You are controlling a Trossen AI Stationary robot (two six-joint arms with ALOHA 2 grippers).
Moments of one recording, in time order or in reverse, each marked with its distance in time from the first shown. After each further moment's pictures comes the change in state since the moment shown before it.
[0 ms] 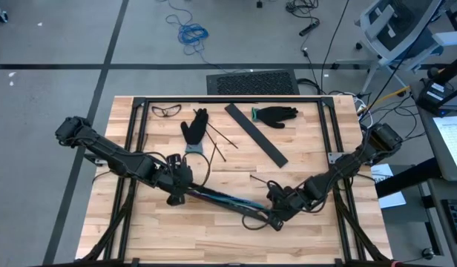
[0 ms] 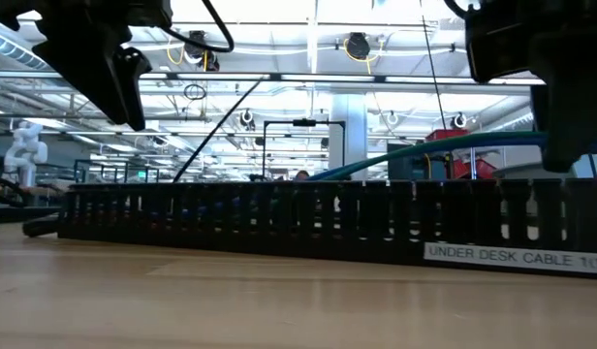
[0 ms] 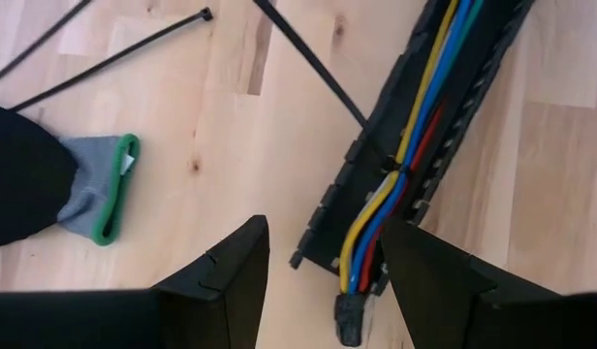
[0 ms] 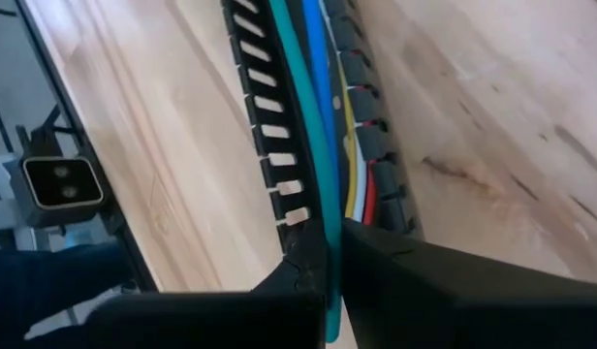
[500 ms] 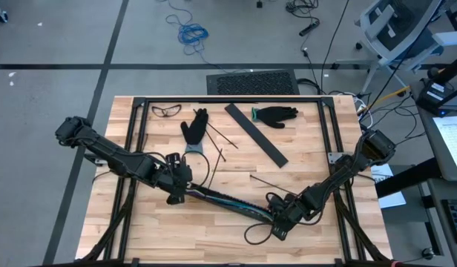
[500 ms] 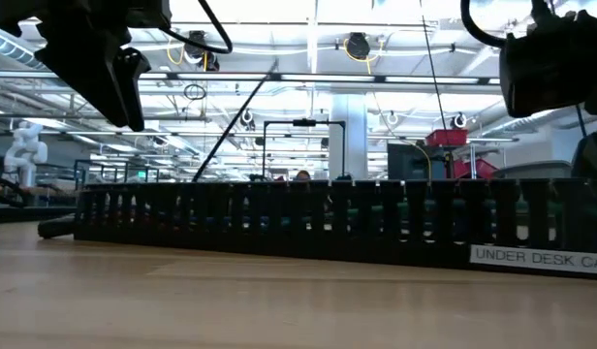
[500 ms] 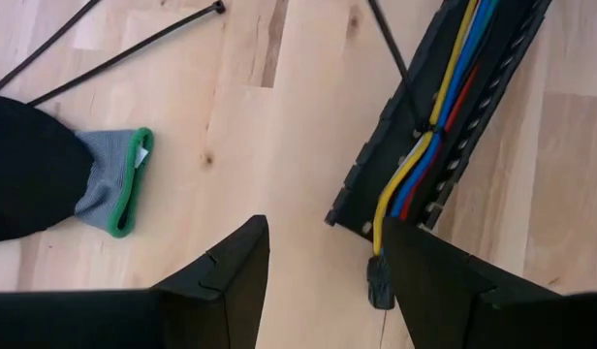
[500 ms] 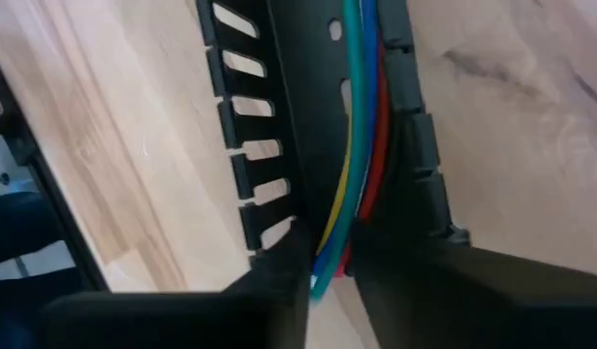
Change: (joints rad) left arm 0.000 0.000 0.000 -0.026 -0.019 0.000; right arm 0.070 0.121 0.000 0.007 -0.056 -0.002
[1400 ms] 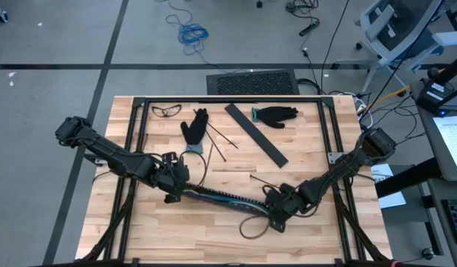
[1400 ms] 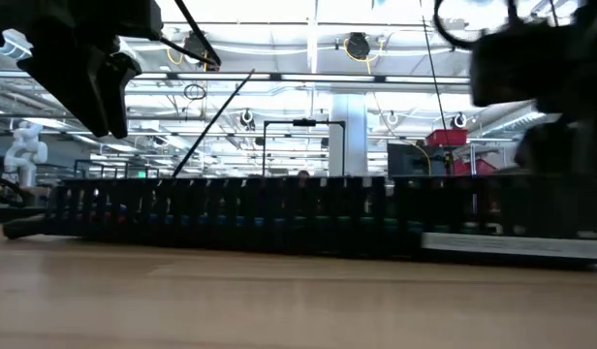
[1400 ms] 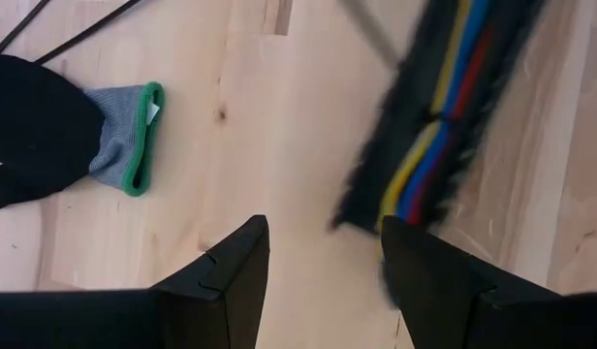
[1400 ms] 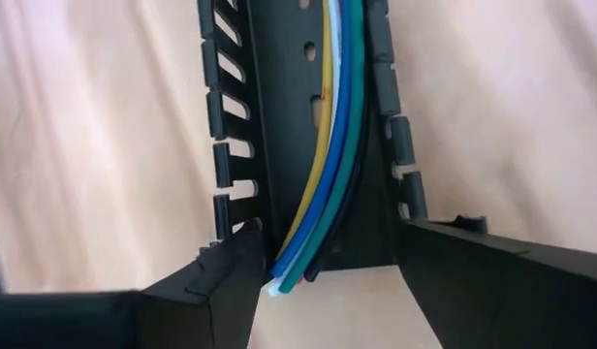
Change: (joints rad) left arm 0.000 0.000 0.000 -0.102 0.019 -0.009; right arm -0.090 -0.026 0.000 -0.054 0.077 -0.272
